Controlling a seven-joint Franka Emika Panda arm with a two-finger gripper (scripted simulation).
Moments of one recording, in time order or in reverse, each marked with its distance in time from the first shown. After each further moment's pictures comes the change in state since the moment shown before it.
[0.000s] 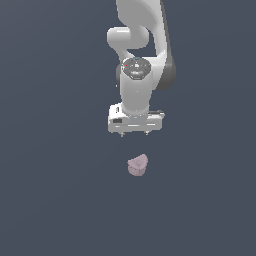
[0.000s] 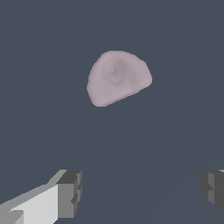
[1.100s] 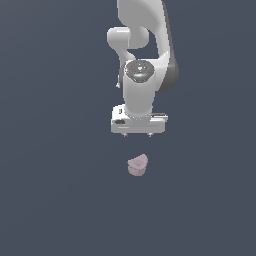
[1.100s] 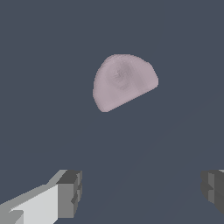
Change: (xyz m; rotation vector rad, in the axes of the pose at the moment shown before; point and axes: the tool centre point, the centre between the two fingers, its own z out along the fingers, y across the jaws) arm 0.006 -0.012 0.003 0.017 -0.002 0.067
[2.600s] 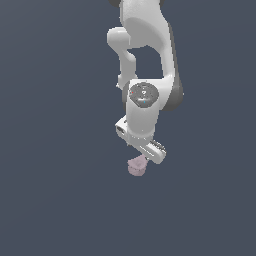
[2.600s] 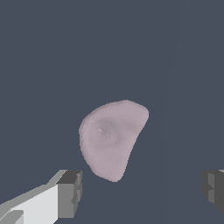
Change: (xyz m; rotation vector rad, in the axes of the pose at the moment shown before) arm 0.058 -0.005 0.030 -0.003 0.032 0.700
